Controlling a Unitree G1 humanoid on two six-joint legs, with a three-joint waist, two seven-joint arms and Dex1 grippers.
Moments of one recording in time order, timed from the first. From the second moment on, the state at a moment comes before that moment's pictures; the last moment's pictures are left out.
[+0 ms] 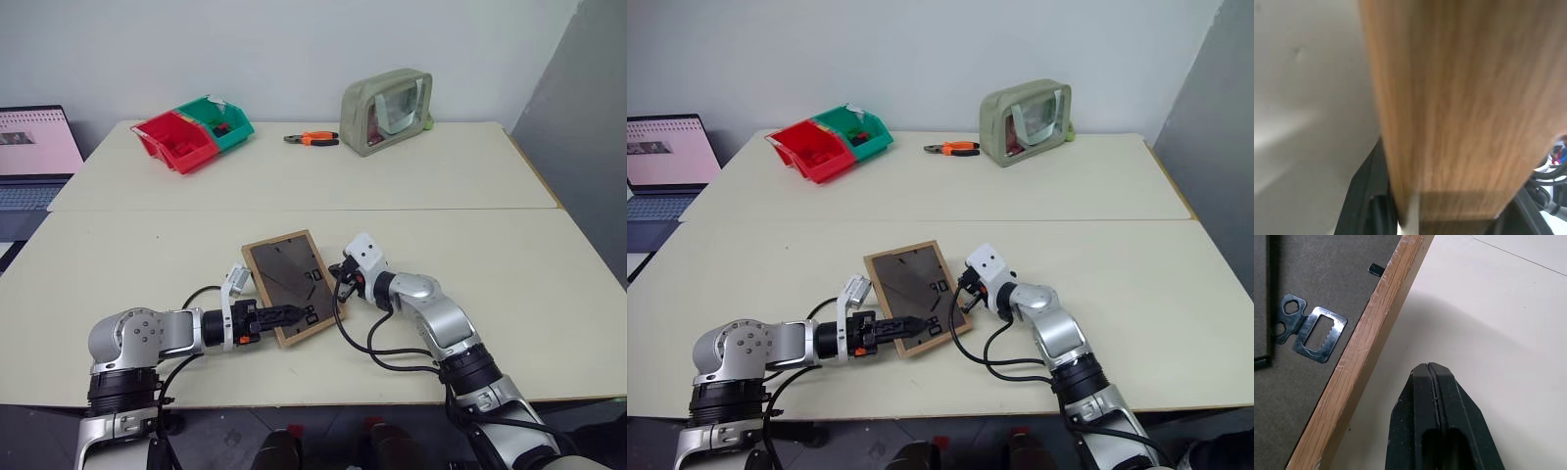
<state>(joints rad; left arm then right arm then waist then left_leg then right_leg) -0.40 0.50 0.28 0.05 -0.88 1.49 -0.72 -0.56 -0.16 0.25 0.15 0.04 0.51 0.59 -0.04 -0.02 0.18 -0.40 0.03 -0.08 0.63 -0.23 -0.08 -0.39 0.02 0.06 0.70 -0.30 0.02</state>
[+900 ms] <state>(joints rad) -0.73 0.83 -0.13 0.20 -0.49 0.83 -1.24 -0.88 -0.21 0.18 0.03 0.45 0.70 0.93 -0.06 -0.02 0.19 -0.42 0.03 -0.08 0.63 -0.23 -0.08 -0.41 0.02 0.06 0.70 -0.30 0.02</state>
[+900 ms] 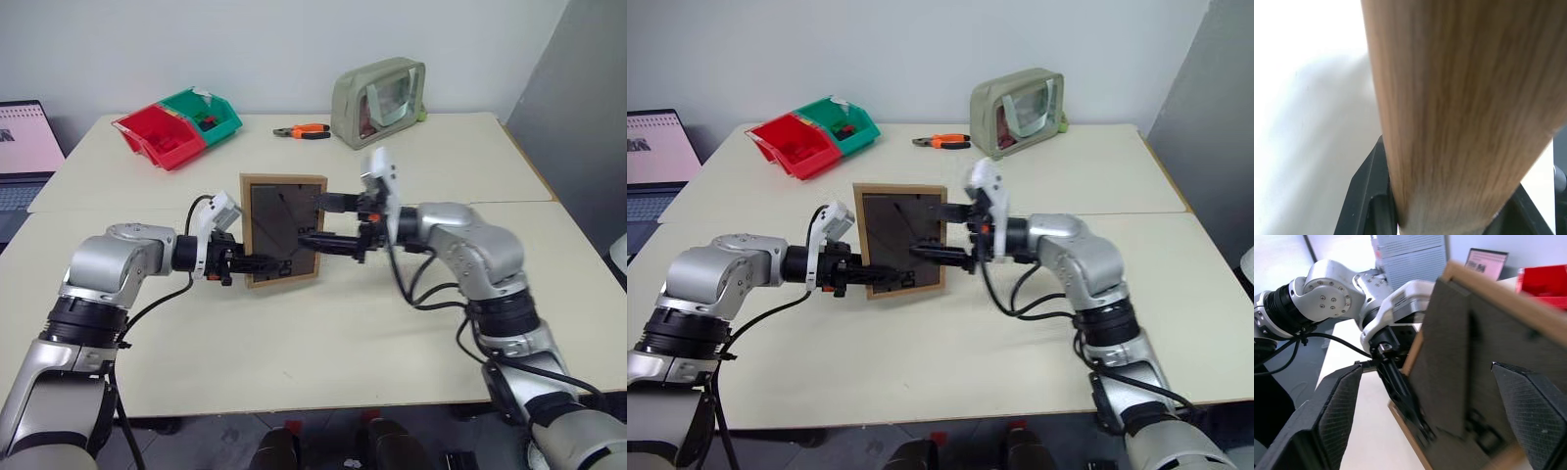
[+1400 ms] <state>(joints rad) -0.74 0.81 -0.13 0.22 -0.47 0.82 -1.27 -0.83 -0.22 0.19 -0.05 0.53 0.78 0.95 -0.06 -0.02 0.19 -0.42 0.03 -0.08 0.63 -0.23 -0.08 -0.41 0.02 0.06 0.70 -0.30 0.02</state>
